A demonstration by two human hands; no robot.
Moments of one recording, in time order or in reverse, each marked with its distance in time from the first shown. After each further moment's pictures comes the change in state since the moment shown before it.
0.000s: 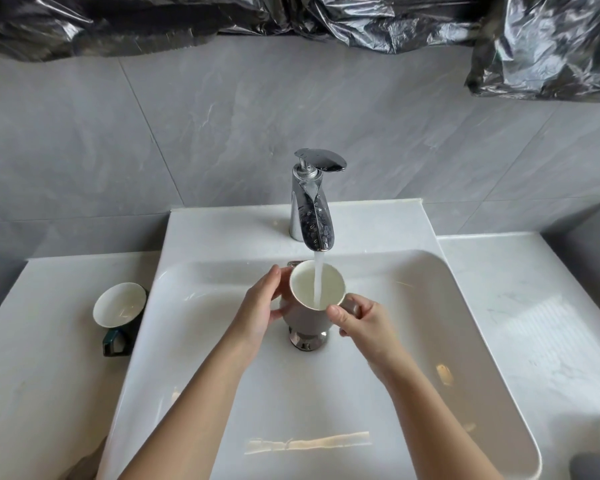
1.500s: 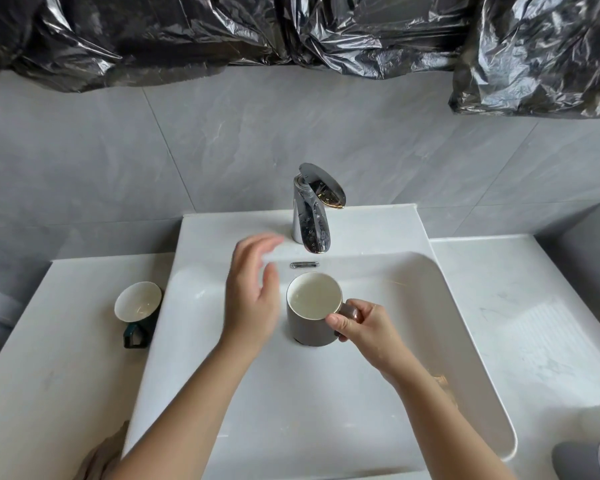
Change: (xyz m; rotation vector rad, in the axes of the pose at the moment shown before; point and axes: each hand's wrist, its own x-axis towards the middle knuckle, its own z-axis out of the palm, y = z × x) left_hand -0.033 0.037 0.004 0.503 0.305 0.783; right_hand -0.021 -0.018 -0.008 -0.072 -0.070 0.024
